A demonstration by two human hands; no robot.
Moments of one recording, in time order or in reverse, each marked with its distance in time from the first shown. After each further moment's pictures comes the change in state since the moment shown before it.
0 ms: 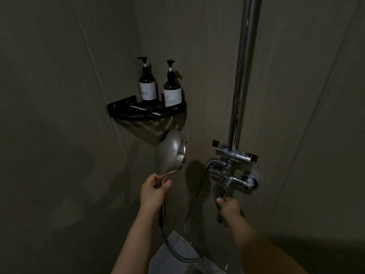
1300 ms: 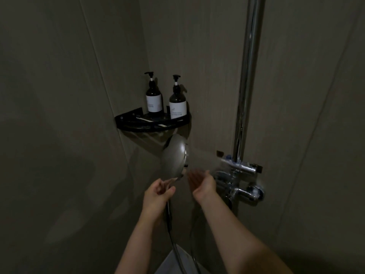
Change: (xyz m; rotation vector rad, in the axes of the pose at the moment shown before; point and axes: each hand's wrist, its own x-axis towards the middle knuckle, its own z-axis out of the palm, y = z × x) left_hand 0.011 0.008 -0.012 -0.145 -0.105 0.000; right_hand -0.050 -0.119 0.054 1.195 -0.435 0.107
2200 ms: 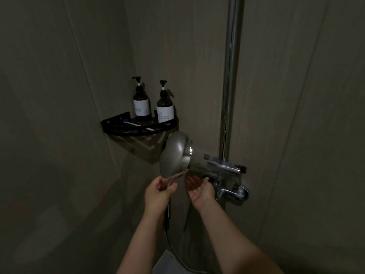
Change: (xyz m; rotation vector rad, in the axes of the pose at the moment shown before) left_hand -0.007 0.016 0.038 -0.066 -0.007 0.064; right_hand -0.017 -0.017 -0.027 0.051 0.023 -0.058
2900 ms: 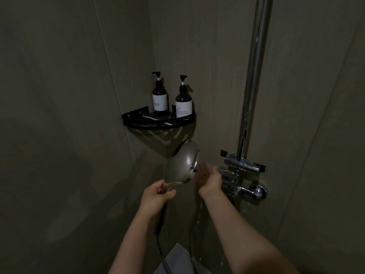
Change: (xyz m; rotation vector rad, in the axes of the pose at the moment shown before) left_hand -0.004 -0.007 -0.061 0.115 -0.088 -0.079; right_hand -0.006 0.012 0.030 -0.034 -0.060 -0.017
